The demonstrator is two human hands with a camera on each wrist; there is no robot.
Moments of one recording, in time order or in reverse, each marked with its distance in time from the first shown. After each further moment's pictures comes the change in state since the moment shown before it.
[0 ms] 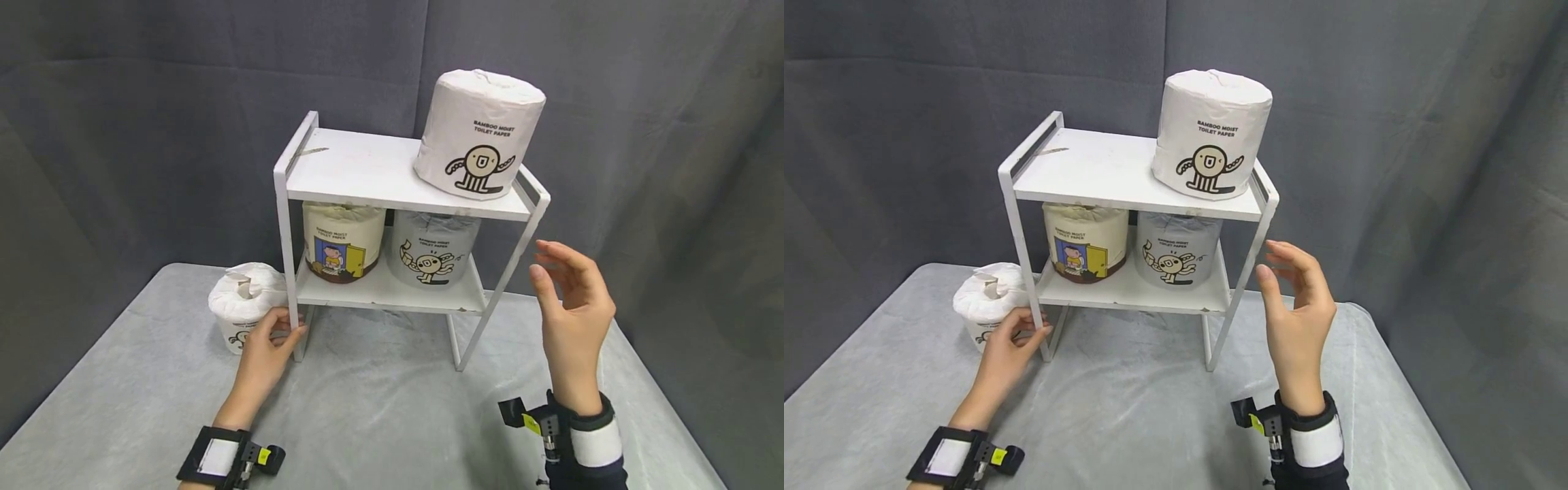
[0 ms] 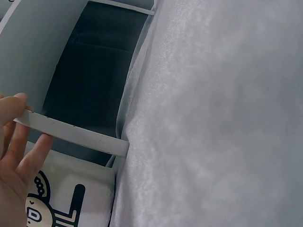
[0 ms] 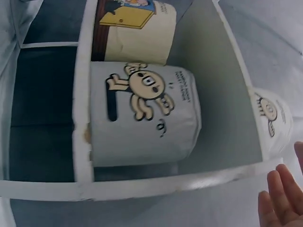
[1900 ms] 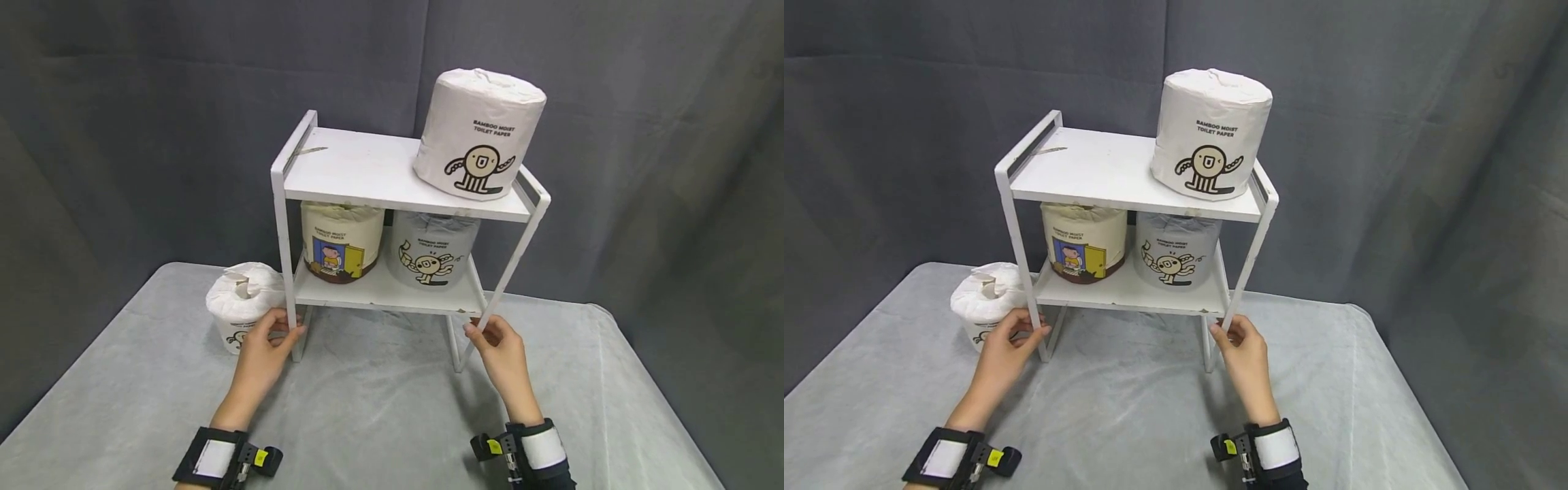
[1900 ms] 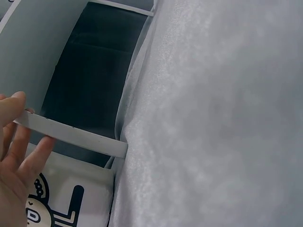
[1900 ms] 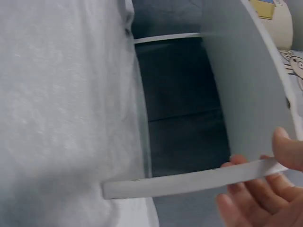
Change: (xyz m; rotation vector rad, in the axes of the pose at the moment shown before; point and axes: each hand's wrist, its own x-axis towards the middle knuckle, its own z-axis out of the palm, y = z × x) left_hand 0.001 -0.001 0.001 0.006 0.005 0.008; right_hand -0.076 0.093 0.014 -0.293 -0.388 0.570
